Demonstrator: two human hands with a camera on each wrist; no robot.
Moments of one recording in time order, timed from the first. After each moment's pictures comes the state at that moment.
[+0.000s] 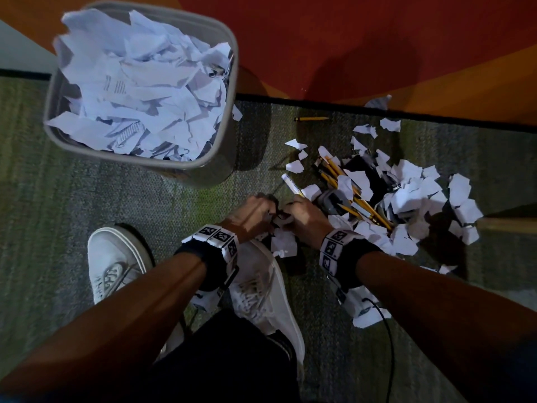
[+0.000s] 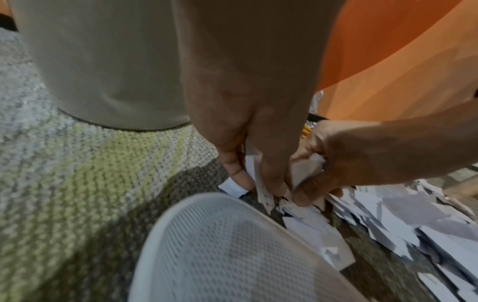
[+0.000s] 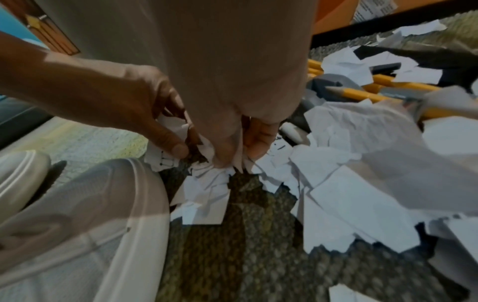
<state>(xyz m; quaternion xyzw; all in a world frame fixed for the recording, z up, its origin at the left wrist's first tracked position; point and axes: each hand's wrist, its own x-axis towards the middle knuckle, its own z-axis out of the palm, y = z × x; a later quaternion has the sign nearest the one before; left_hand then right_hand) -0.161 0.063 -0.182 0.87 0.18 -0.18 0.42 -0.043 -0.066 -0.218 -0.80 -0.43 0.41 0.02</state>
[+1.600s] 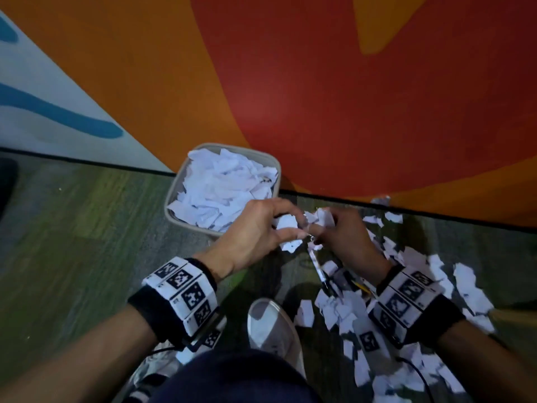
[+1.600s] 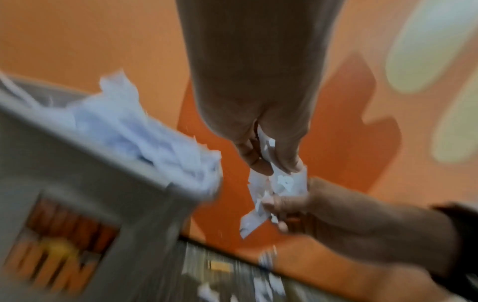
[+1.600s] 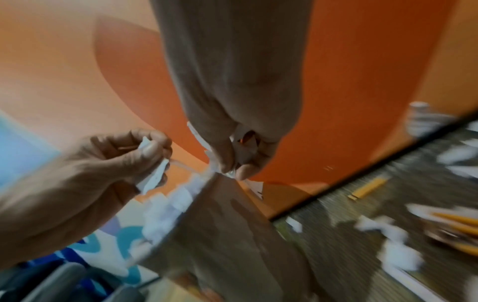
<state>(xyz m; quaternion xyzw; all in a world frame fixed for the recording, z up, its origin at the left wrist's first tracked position) -0.171 0.111 0.035 0.86 0.19 0.09 0.46 -0.014 -0.019 -0.018 -0.77 -0.32 0.32 0.45</state>
